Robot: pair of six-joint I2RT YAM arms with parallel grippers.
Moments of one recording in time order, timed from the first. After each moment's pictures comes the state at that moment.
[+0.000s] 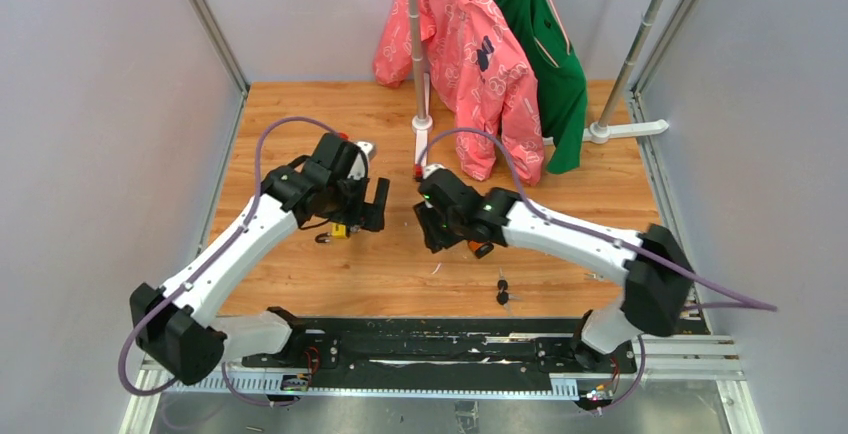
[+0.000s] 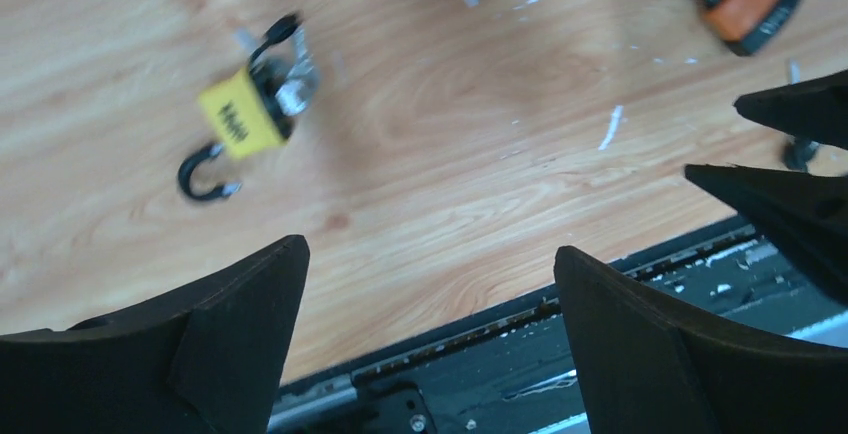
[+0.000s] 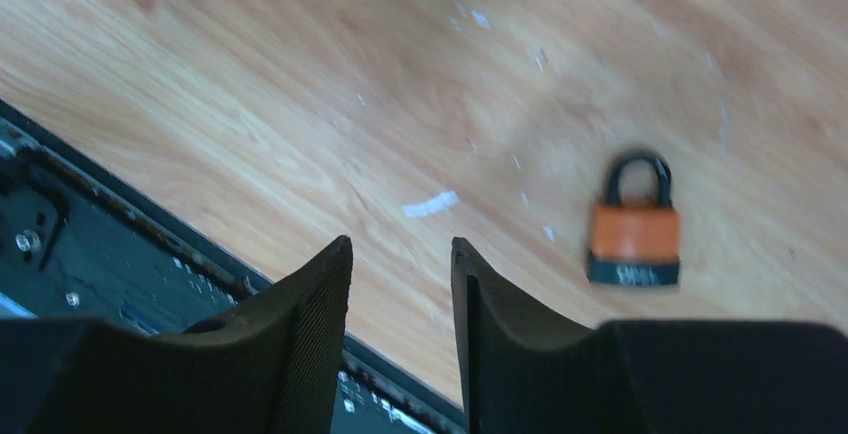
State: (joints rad) left arm -0.55 1.23 1.15 -0.90 0.06 -0.24; right arm 0.98 1.44 1.11 -0.59 0.12 0.42
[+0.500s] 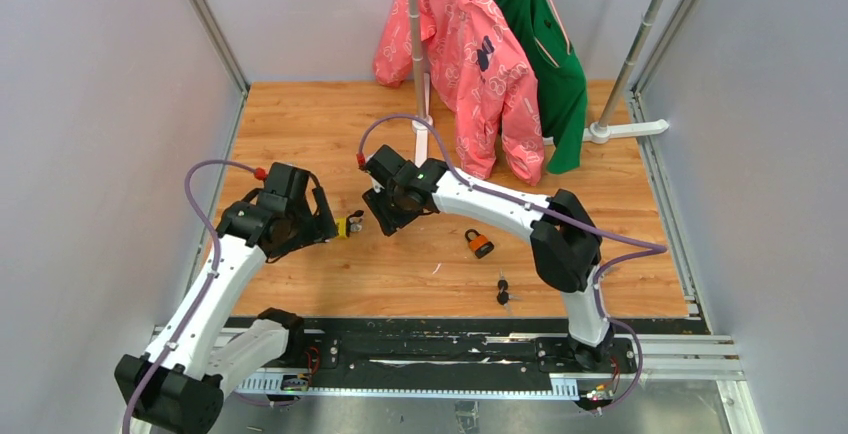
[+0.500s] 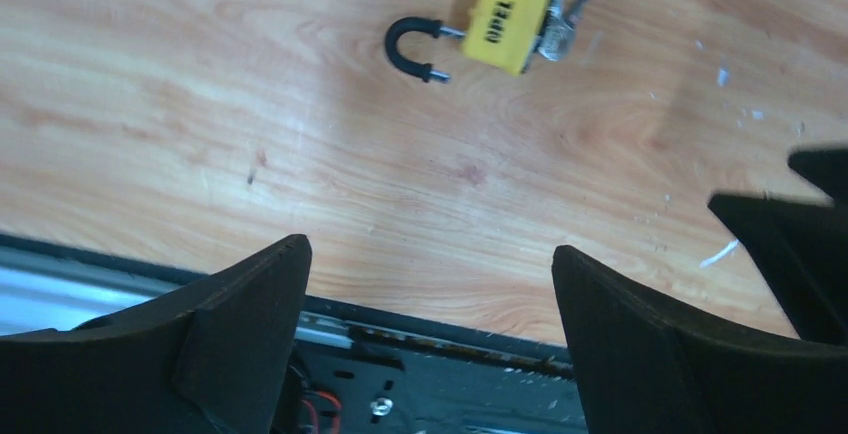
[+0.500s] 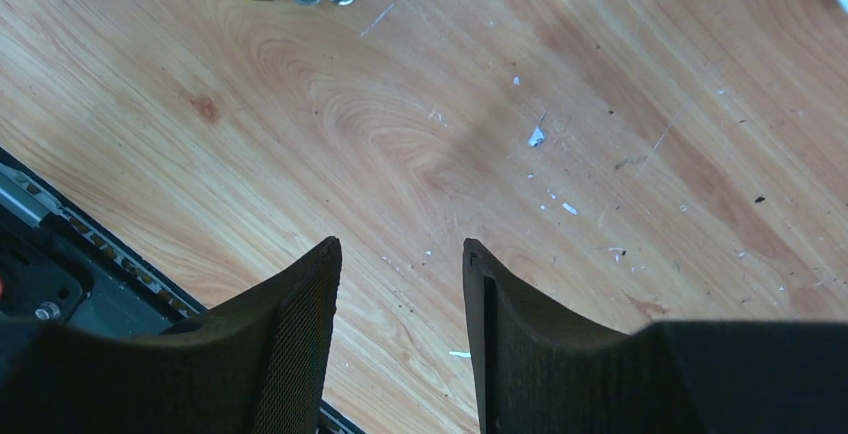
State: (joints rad) left arm -0.30 0.93 0.94 -1.04 -0.18 -0.56; right arm 0.99 1.99 1.70 -0.70 0.00 0.27
